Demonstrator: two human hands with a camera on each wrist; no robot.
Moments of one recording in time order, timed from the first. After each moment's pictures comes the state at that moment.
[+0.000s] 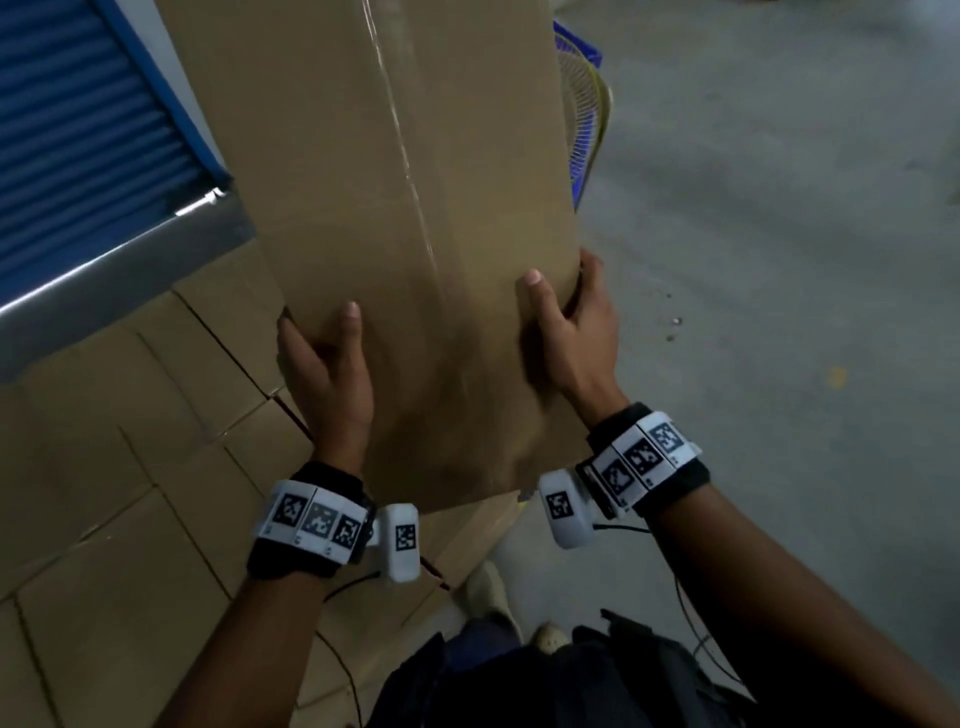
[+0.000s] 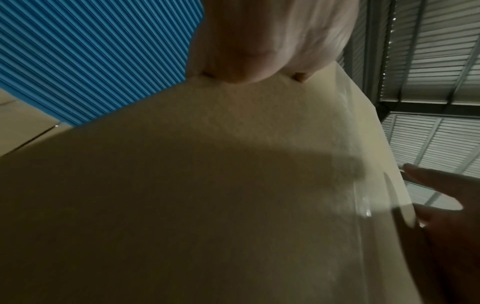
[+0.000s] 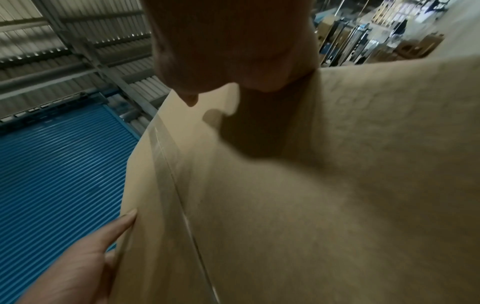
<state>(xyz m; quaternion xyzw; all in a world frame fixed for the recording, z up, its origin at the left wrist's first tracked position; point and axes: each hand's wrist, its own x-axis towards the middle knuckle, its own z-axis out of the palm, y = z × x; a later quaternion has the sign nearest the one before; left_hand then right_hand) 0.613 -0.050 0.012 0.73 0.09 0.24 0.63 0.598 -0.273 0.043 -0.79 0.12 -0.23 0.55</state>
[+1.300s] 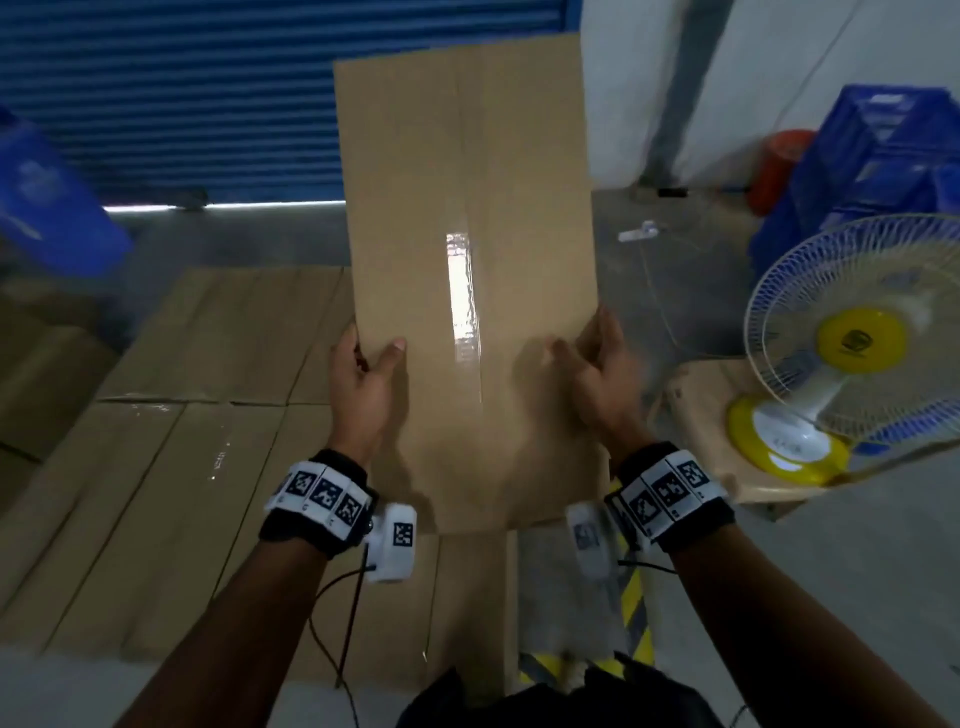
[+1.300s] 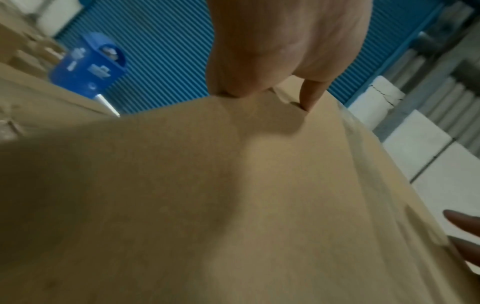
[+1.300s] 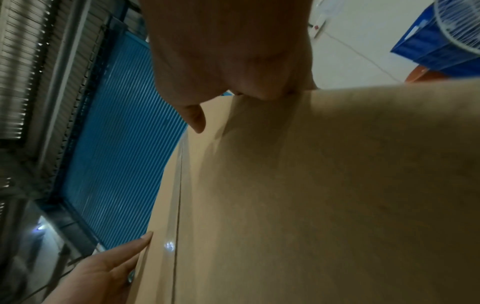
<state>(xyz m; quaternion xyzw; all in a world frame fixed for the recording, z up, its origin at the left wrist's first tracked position) 0.779 -0.026 0.024 0.66 0.32 0.37 0.56 0.944 -0.219 0.022 -0.79 -0.22 0.08 0.57</state>
